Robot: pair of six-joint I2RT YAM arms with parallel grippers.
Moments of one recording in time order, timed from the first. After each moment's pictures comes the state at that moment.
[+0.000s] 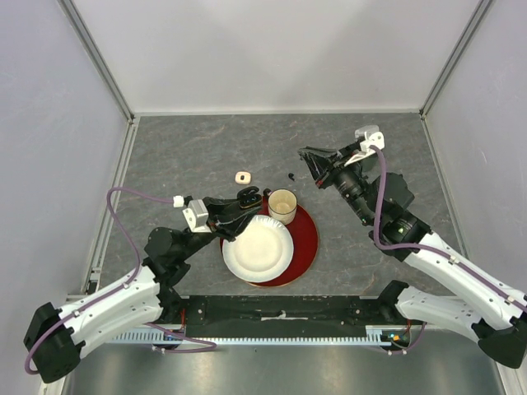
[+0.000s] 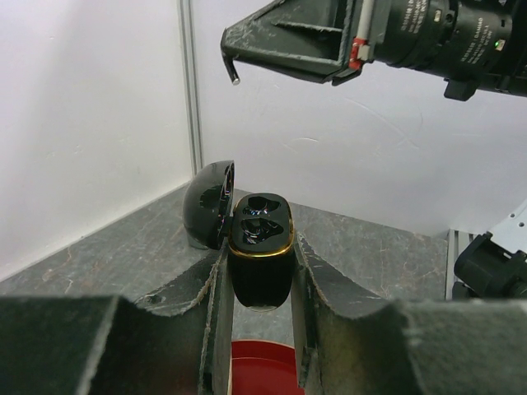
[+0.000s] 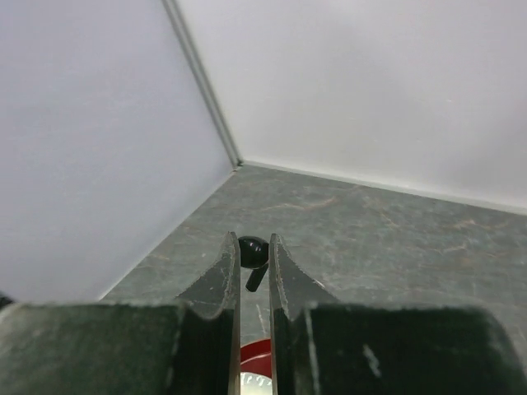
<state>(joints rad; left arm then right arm) -0.81 0.71 0.34 0.83 0.24 -0.11 0.79 0.94 0.94 0.21 0.22 0.27</state>
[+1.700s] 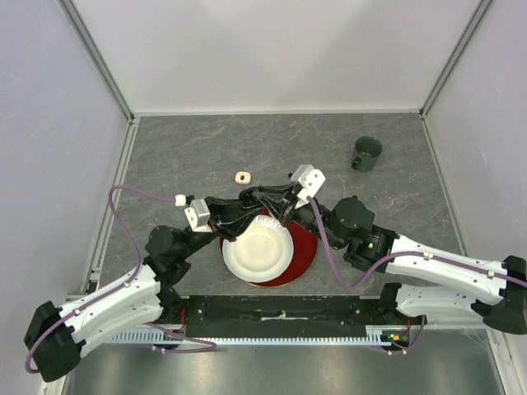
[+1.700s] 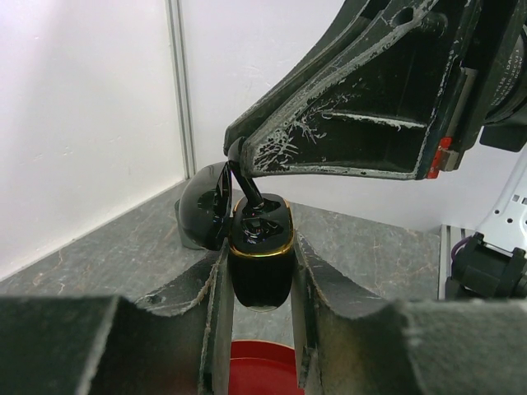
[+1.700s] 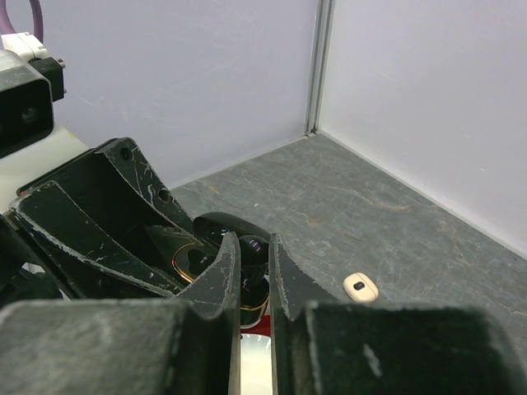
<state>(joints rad) -0.81 0.73 0.35 0.83 0.27 -0.11 1.16 1.06 0.91 0.34 0.21 -0.04</state>
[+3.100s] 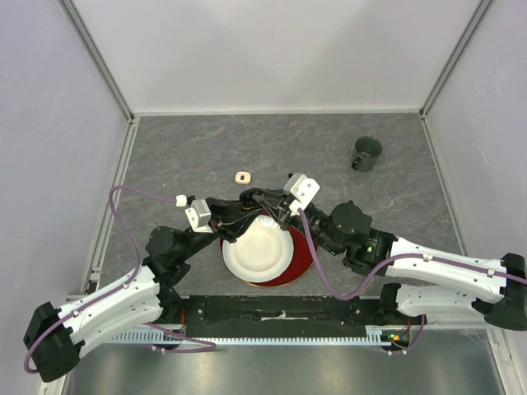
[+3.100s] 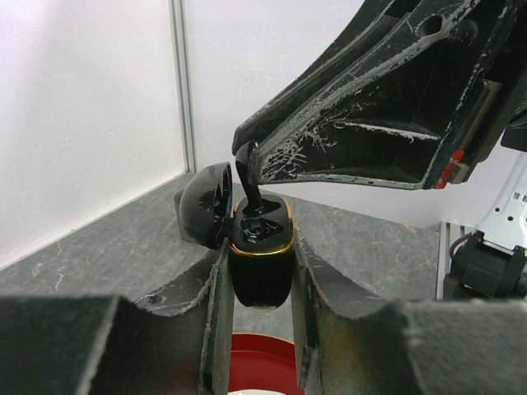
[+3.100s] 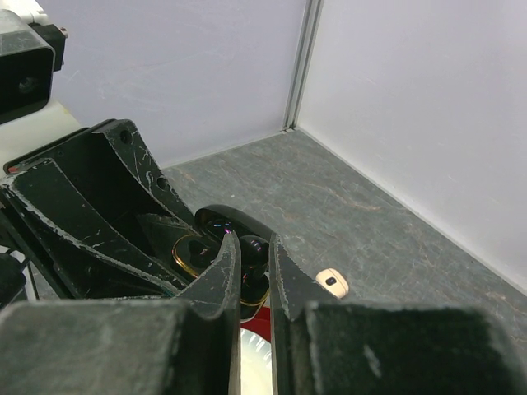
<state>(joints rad) -0.81 0.71 0.35 0.80 0.25 -0.11 1.21 1.06 0.91 0.32 0.27 -0.17</state>
